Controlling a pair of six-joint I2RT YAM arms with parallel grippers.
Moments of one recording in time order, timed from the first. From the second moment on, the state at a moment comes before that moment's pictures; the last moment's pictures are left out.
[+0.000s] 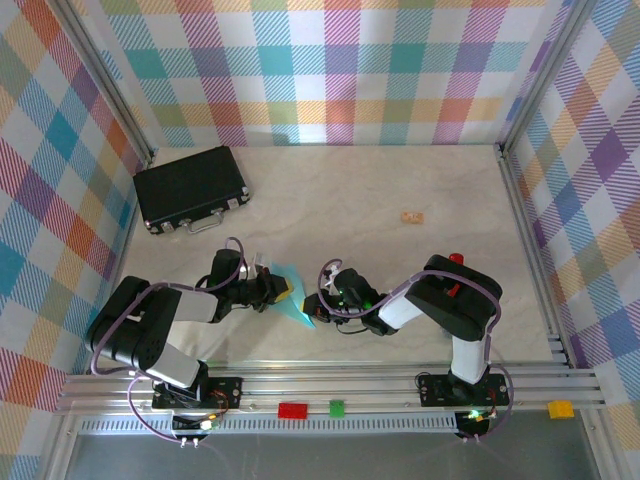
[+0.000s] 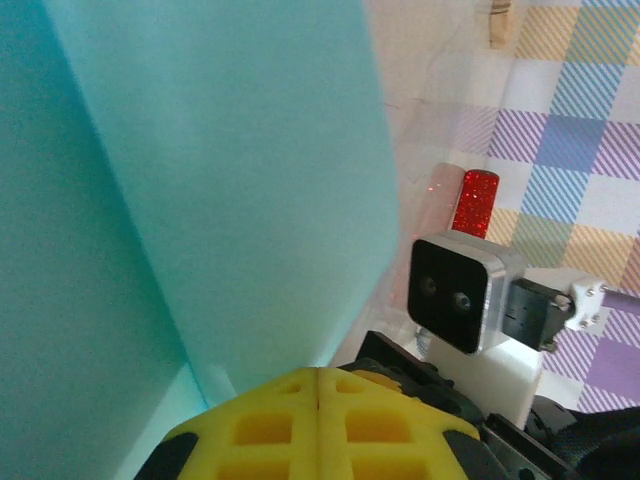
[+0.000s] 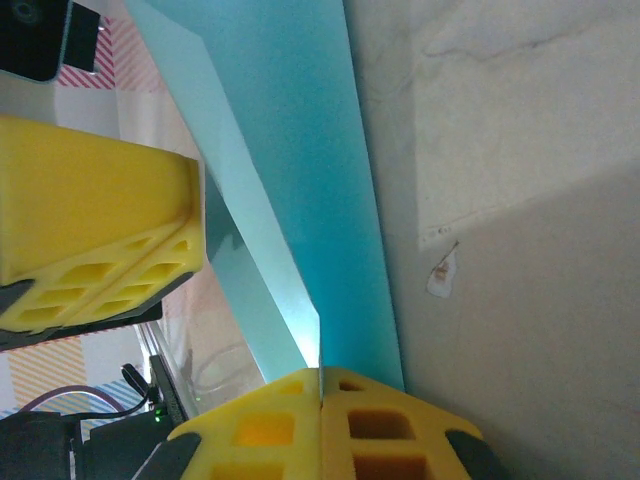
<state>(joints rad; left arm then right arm) -0.30 1.52 0.34 0.46 0.77 -1.06 0.95 1.87 0.57 0.75 -0.35 1.15</state>
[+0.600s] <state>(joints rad) -0.30 1.57 0.34 0.47 0.74 -1.06 0.94 1.86 0.60 0.67 -0.38 1.16</state>
